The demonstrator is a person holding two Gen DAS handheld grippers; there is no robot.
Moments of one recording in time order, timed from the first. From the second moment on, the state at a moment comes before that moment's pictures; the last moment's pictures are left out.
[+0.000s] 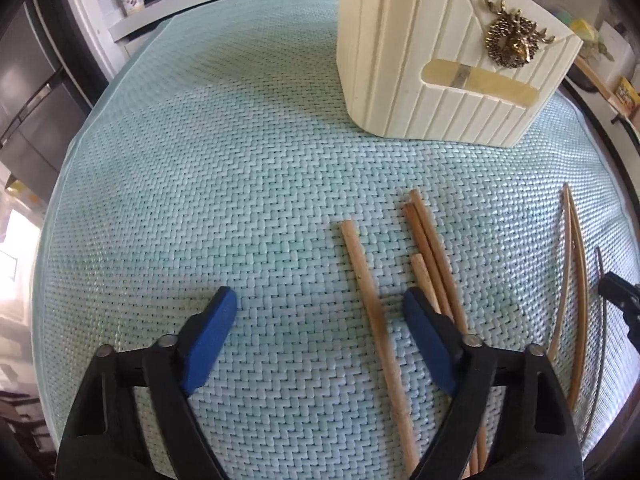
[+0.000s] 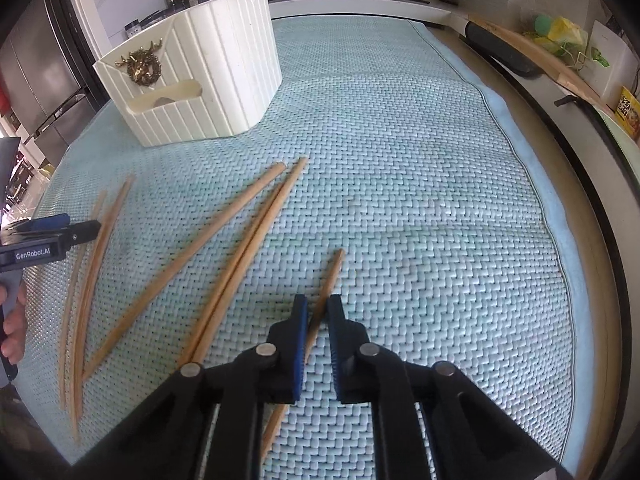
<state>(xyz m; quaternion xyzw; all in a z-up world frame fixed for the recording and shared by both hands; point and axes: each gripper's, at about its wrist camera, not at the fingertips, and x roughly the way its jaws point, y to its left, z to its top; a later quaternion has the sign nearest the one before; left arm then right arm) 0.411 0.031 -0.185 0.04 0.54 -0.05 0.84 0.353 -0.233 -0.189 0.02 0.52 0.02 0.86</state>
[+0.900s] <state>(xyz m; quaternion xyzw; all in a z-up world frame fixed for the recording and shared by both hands) 0.342 0.063 -0.035 -0.05 0.38 -0.15 0.91 0.310 -0.261 -0.058 0.12 0.33 0.12 0.93</state>
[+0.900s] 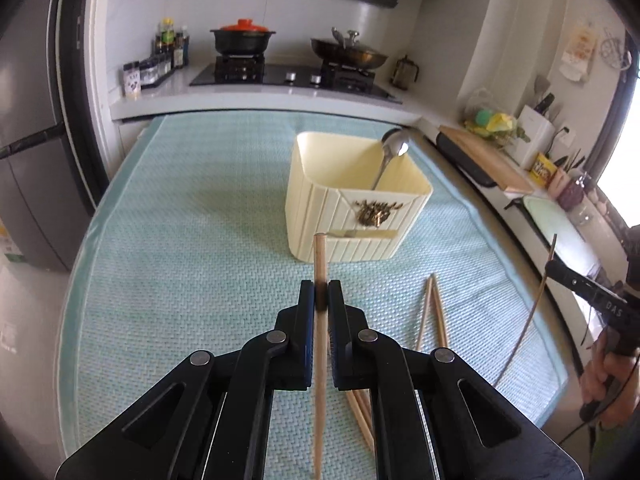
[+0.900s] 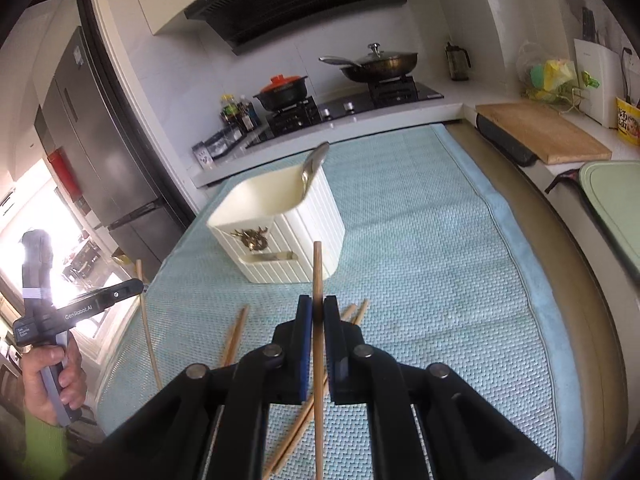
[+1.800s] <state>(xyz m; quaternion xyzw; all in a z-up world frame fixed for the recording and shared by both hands) 0.293 0.075 0.041 -0.08 0.26 -0.18 0.94 0.271 -0.224 0.023 0.05 0.20 0.13 0.97</state>
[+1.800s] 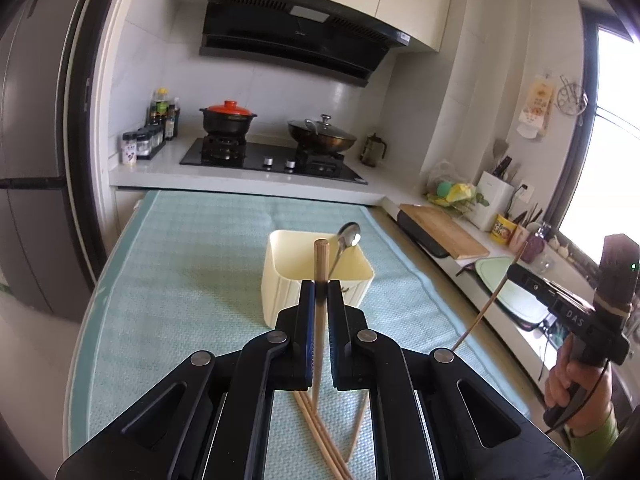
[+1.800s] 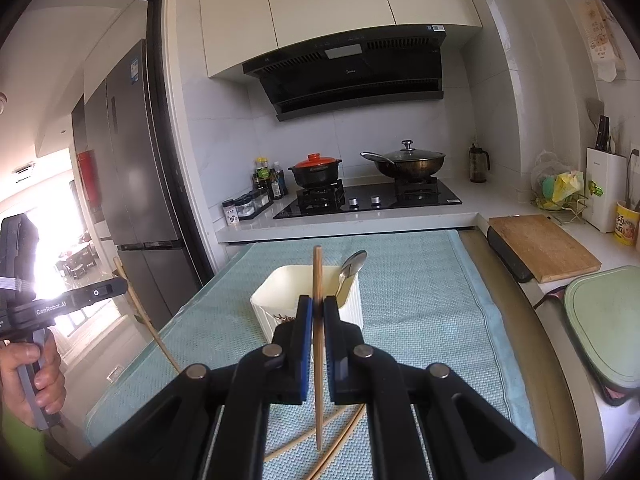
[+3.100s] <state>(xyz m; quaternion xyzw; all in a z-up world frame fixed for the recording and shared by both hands) 0.516 -0.008 0.049 -0.05 0.30 -0.18 0.94 0.508 -0.162 0.015 0.02 0.27 0.18 0.95</state>
